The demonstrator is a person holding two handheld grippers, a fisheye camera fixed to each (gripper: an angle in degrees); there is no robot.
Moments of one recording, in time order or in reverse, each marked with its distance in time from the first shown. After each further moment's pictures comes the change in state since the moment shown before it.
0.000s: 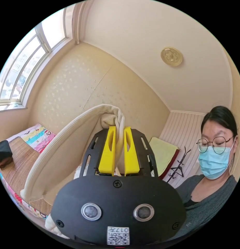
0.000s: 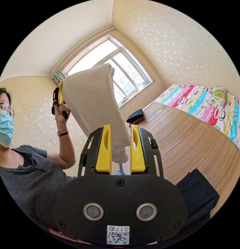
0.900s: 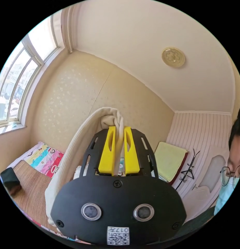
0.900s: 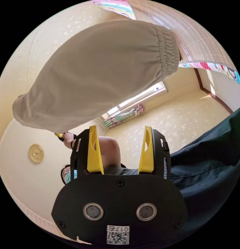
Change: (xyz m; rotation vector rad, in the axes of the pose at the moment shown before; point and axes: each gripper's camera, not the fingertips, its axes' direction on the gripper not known) left arm 0.068 -0.177 0.042 0.041 -0.047 0.092; right arm 0.172 -0.081 0.263 -0.076 -1.138 1.042
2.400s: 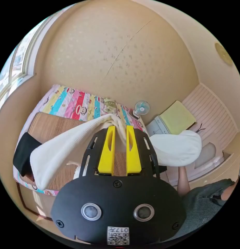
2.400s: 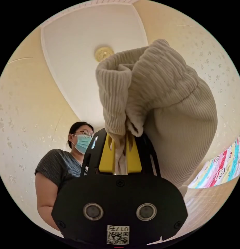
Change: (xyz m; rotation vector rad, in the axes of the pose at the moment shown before) left arm -0.365 -0.069 0.108 -0.797 -0.022 -0.200; right arm -0.145 0.261 0.042 0.456 0.116 -1.759
